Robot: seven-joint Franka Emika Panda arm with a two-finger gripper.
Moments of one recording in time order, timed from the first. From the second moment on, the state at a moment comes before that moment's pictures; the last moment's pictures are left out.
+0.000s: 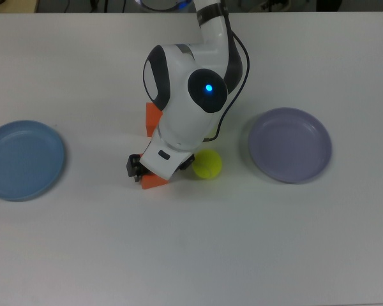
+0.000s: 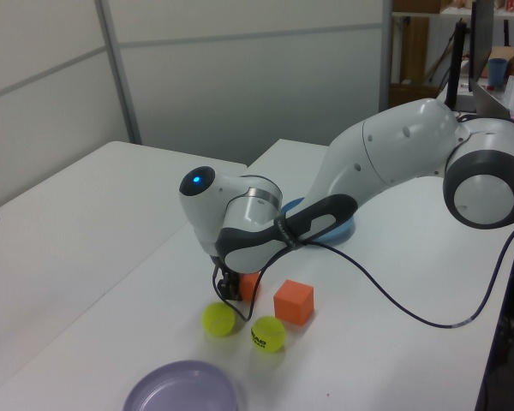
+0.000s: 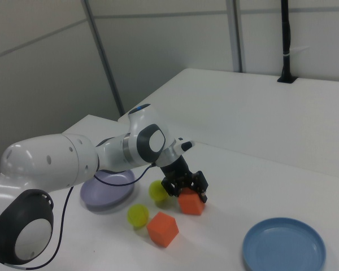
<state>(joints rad) 0.20 0.65 0.11 -1.46 -0.47 2.08 0.07</state>
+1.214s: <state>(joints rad) -0.12 0.65 0.05 -1.44 -0.44 2.20 0.07</state>
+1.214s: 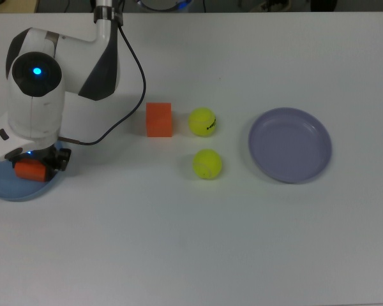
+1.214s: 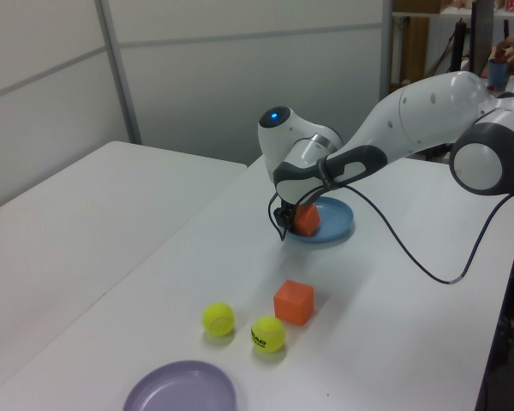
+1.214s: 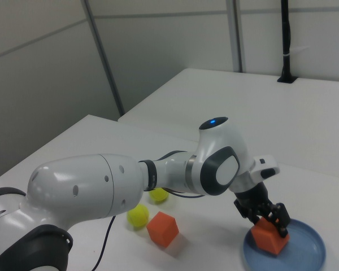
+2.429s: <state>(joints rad) 0.06 0.47 0.30 -1.46 -0.42 1.51 0.06</state>
